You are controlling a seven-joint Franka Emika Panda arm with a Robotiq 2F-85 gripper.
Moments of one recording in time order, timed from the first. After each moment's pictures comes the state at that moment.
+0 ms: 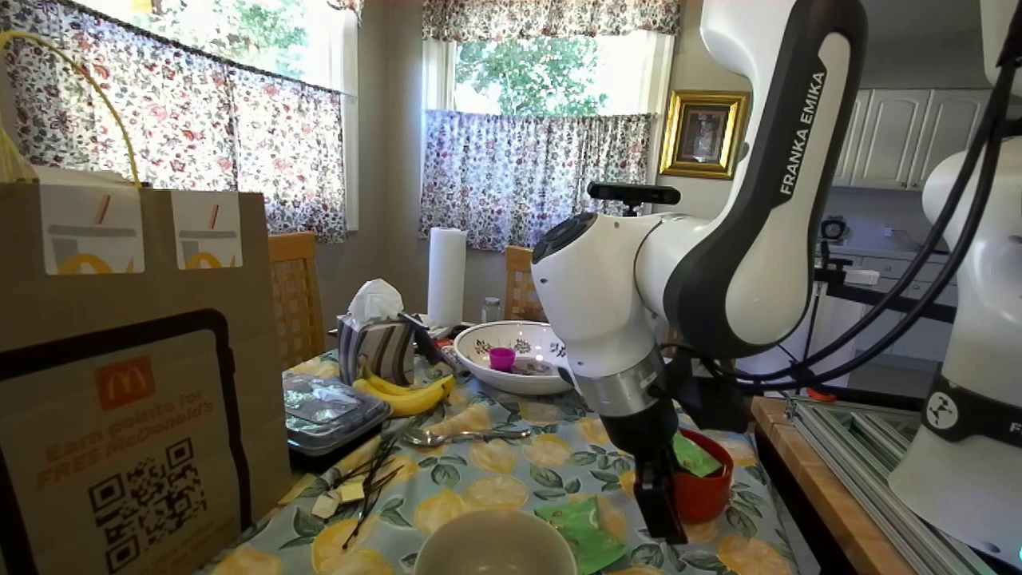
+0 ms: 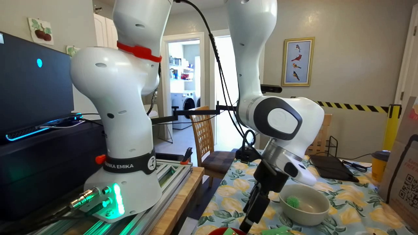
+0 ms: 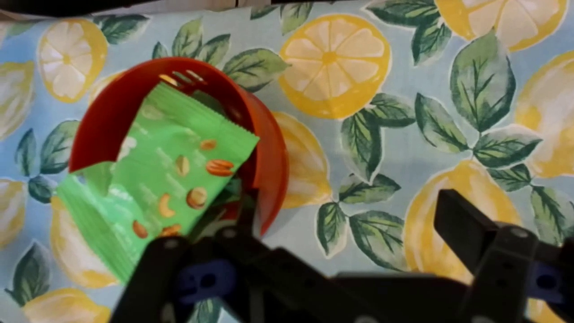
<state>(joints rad) 0.16 0.36 -0.03 -2.56 -0.22 2.45 0.44</state>
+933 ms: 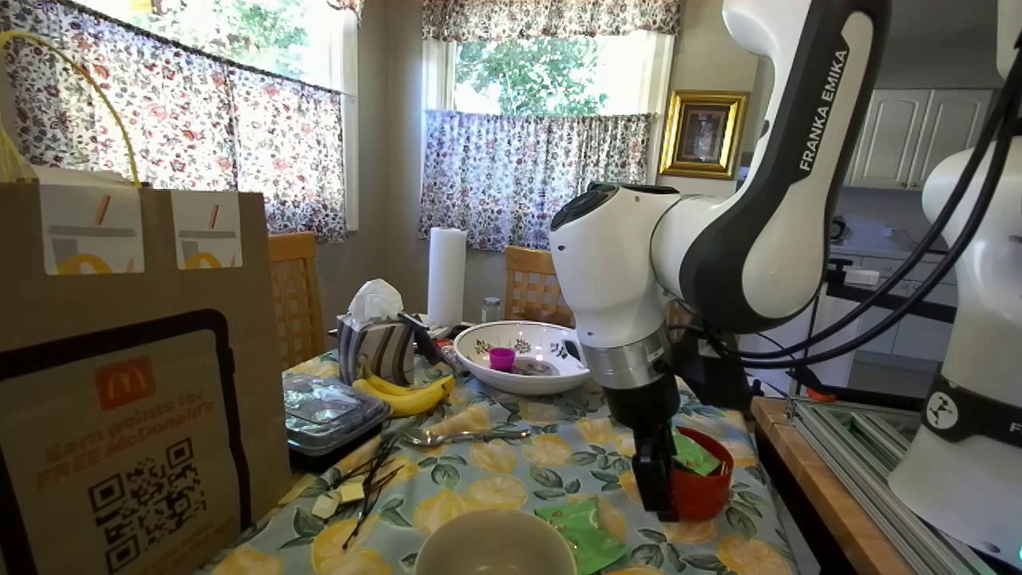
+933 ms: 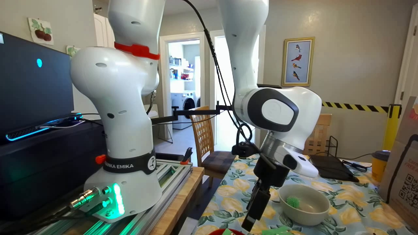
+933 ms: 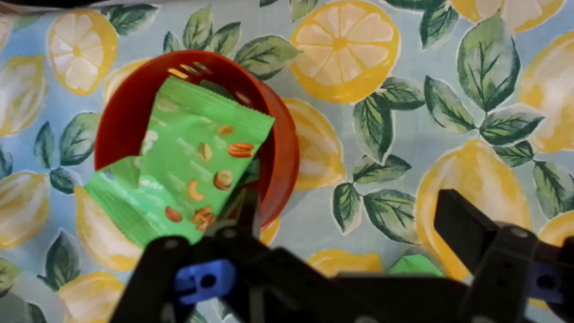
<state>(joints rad) 0.16 0.28 -0.07 -2.62 -0.24 2.50 0.45</state>
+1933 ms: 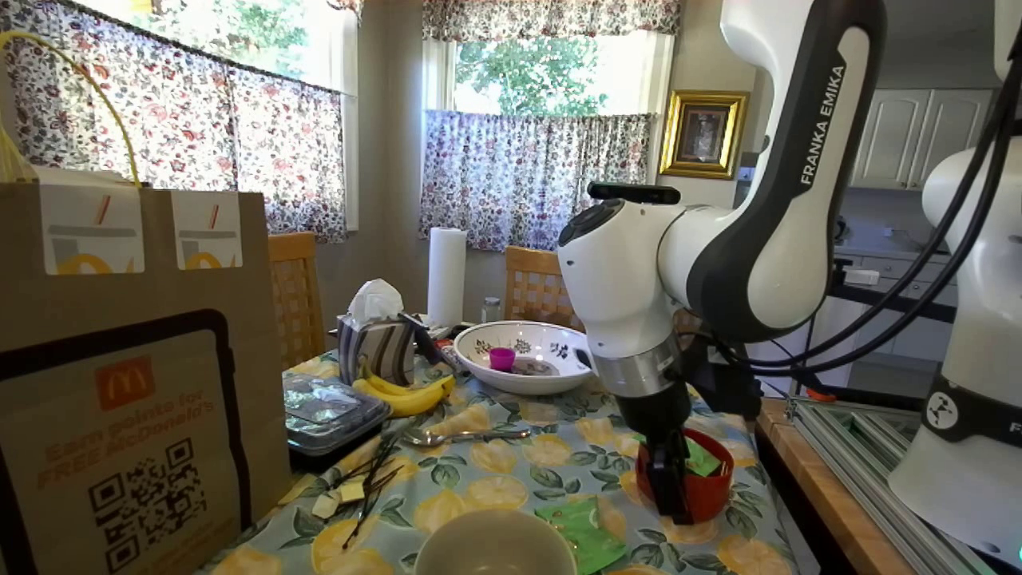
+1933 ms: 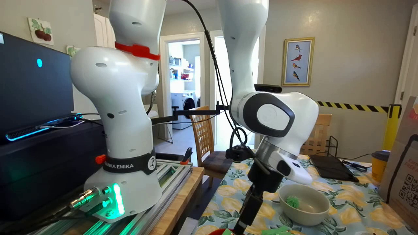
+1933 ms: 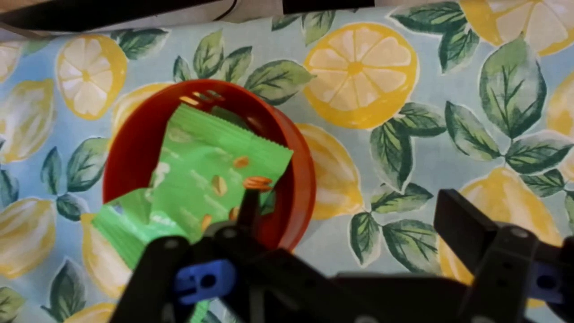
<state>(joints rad) 0.16 0.30 -0.09 -2.65 -0.25 2.50 0.45</state>
